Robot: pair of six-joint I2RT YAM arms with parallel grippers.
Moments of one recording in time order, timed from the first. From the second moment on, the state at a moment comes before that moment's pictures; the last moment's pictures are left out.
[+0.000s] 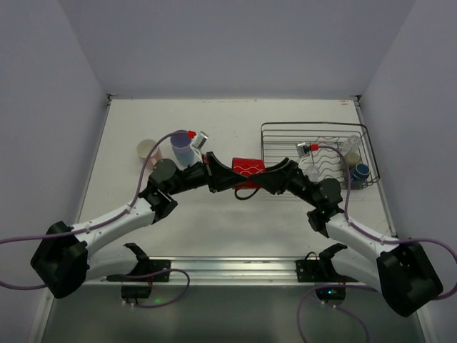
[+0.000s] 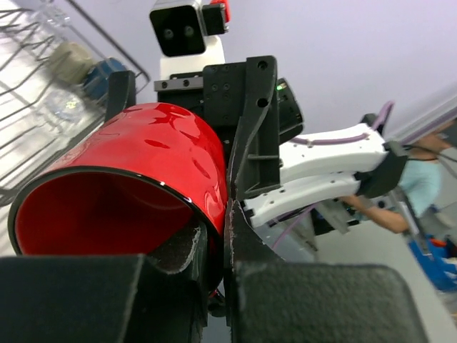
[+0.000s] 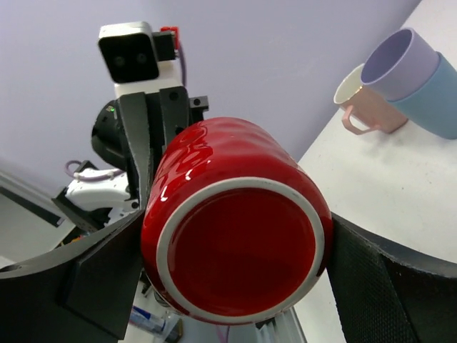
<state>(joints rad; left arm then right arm) -0.71 1.18 0.63 0.78 0.59 -0.97 0.48 1.05 0.33 1.06 -0.58 1.17</state>
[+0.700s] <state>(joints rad) -0.71 1.39 1.29 -0.30 0.00 -0.37 0.48 0.76 0.37 0.39 -0.29 0.84</state>
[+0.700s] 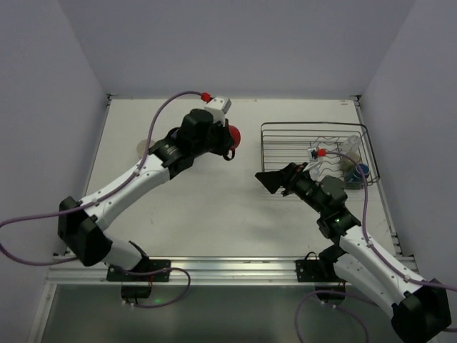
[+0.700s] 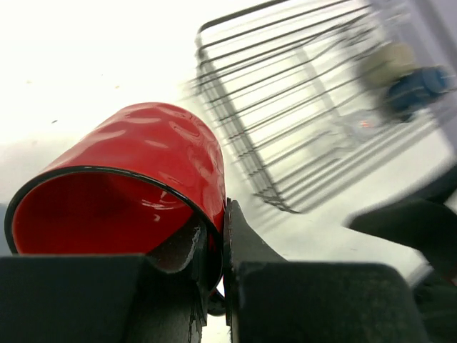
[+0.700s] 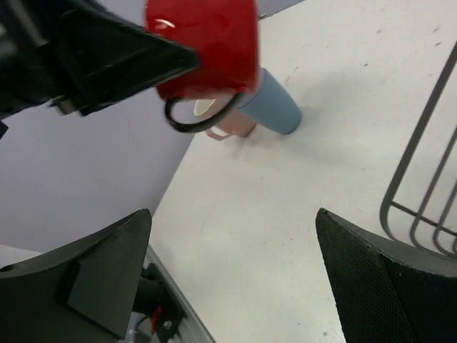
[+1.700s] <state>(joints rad) -0.59 2.18 1.85 -0.72 -0.22 -0.16 0.48 0.55 0.55 -0.27 0.12 0.56</state>
